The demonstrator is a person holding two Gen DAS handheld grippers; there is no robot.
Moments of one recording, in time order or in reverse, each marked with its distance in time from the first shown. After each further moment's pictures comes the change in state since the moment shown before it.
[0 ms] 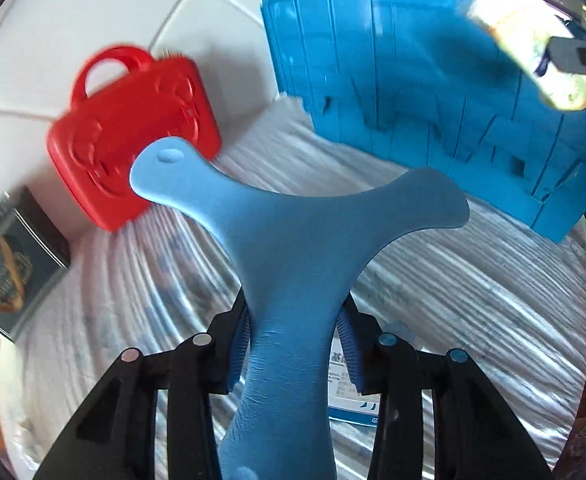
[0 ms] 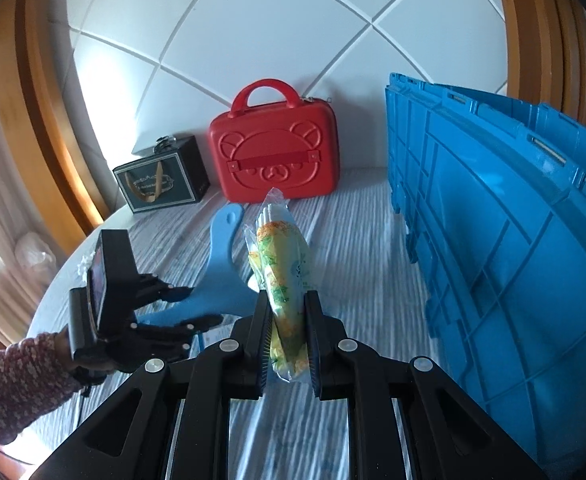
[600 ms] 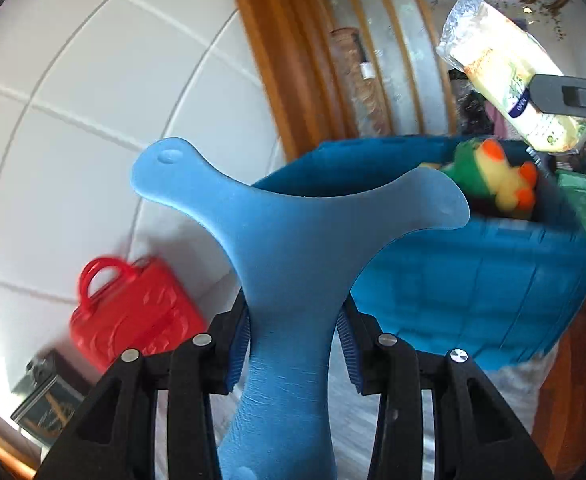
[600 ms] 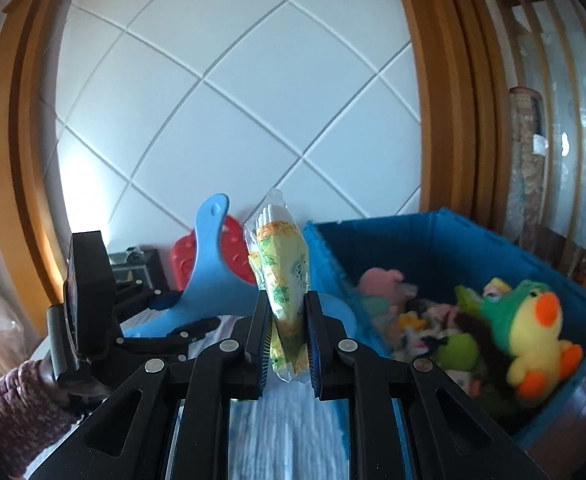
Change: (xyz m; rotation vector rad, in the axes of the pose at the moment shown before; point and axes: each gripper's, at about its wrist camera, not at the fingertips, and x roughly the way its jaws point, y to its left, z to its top) left arm -0.112 -0.095 0.176 0.153 -0.346 -0.018; right arm -0.200 -0.017 0.043 0.034 -0.359 -0.234
